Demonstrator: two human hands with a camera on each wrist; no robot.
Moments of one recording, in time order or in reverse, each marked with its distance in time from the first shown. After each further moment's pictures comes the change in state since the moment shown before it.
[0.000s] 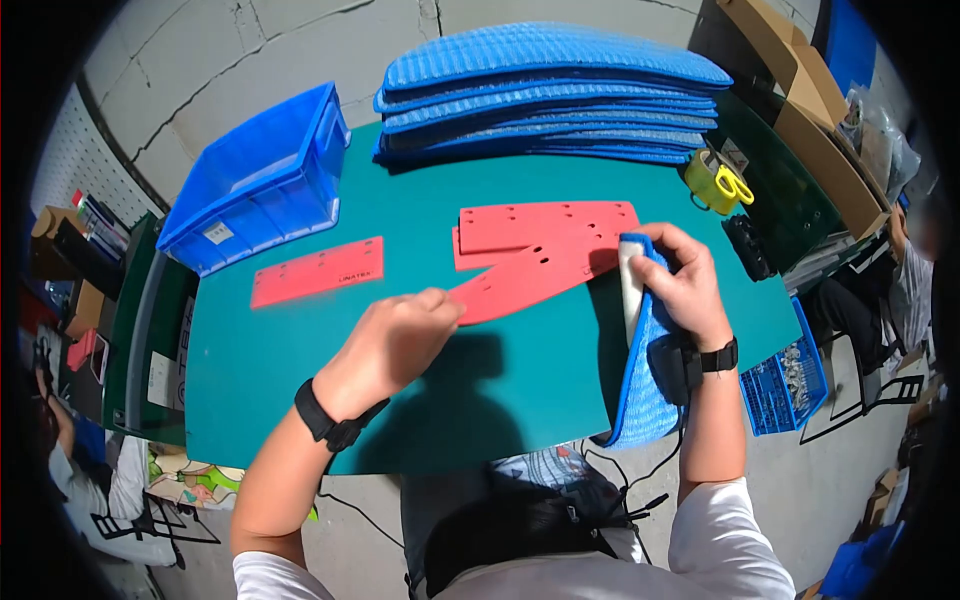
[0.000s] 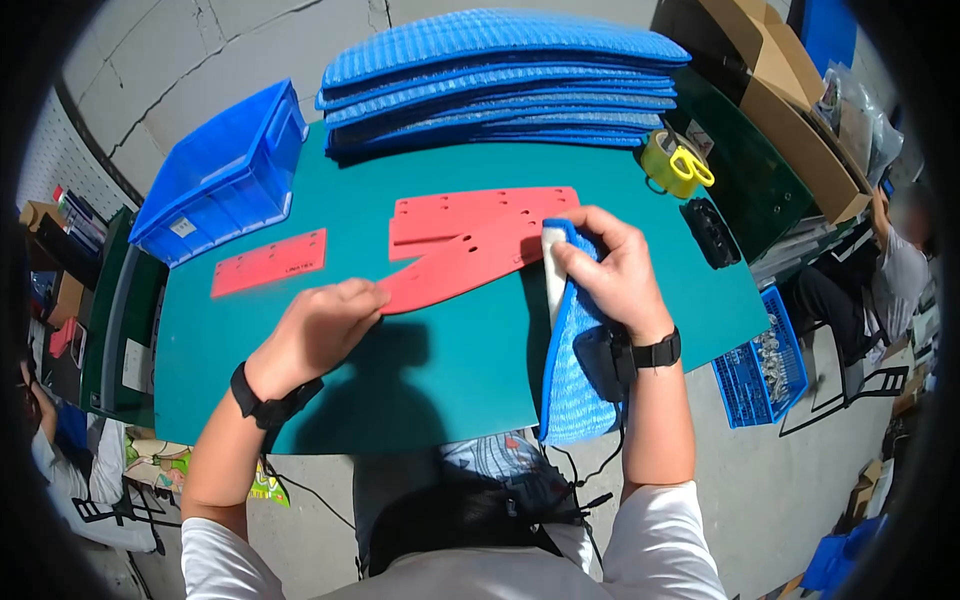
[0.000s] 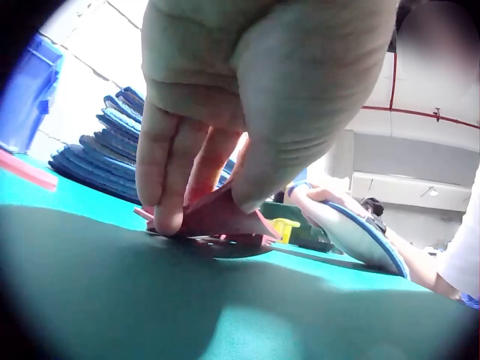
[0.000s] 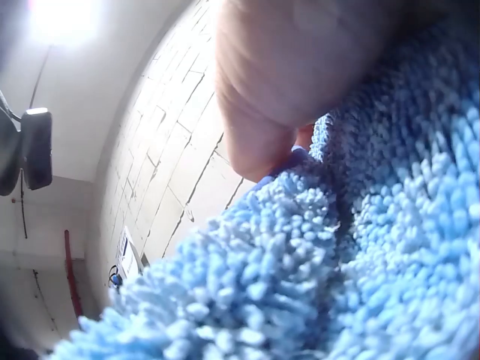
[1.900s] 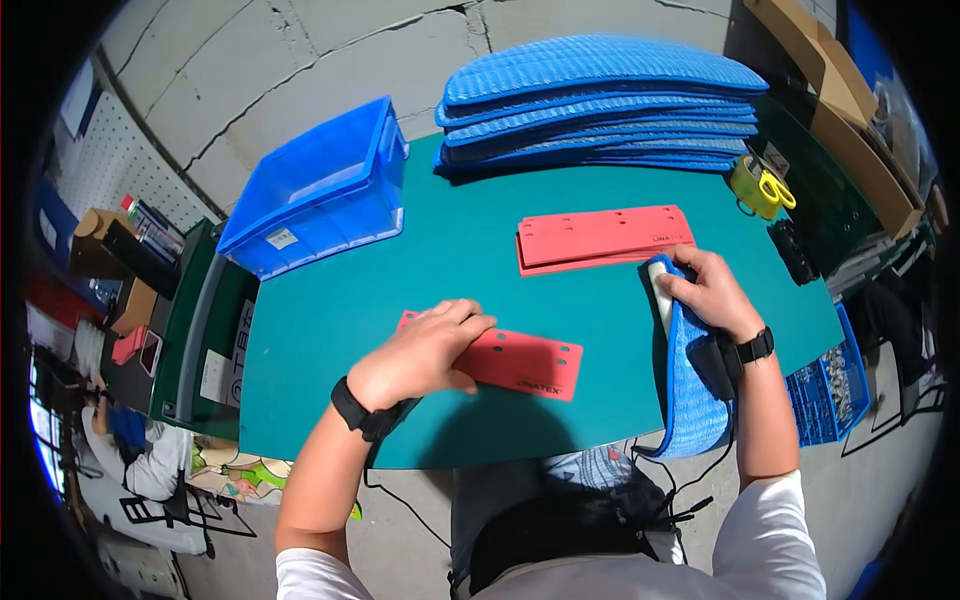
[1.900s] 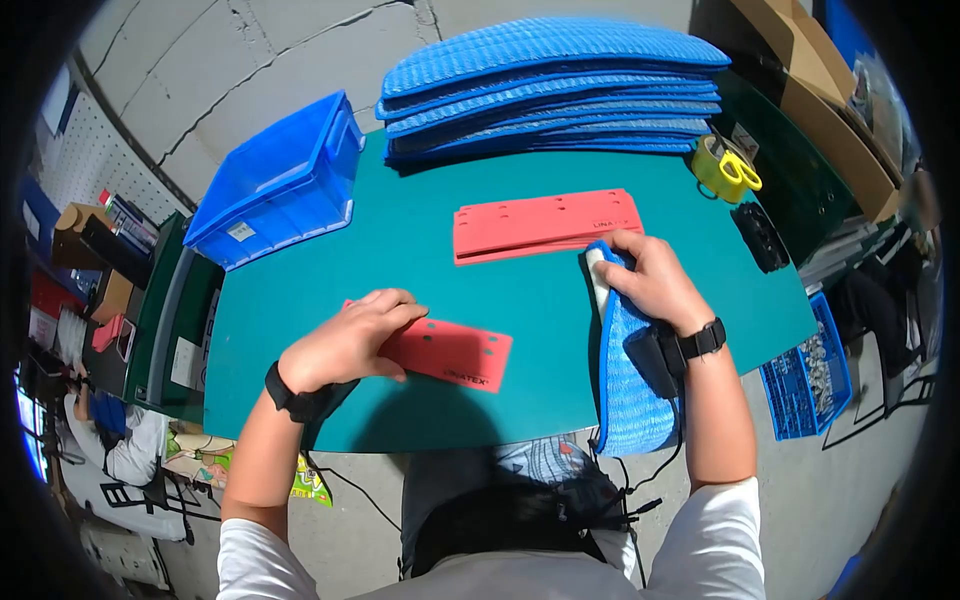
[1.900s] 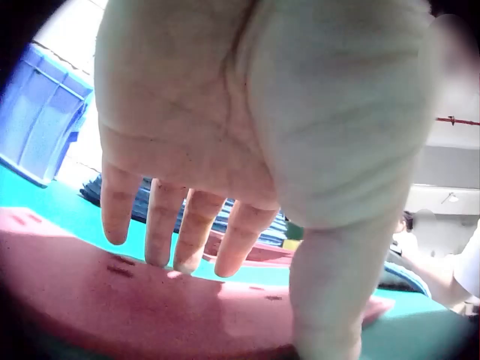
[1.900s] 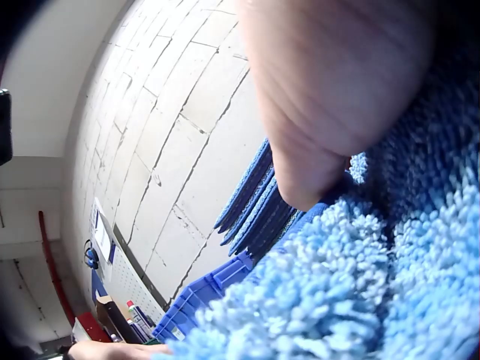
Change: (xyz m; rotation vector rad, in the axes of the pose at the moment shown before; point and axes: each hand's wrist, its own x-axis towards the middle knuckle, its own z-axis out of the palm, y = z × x) left_hand -0.032 -0.020 -0.025 -0.058 -0.239 -0.044; right_hand 0.008 0.020 0.009 -0.178 -0.212 0.104
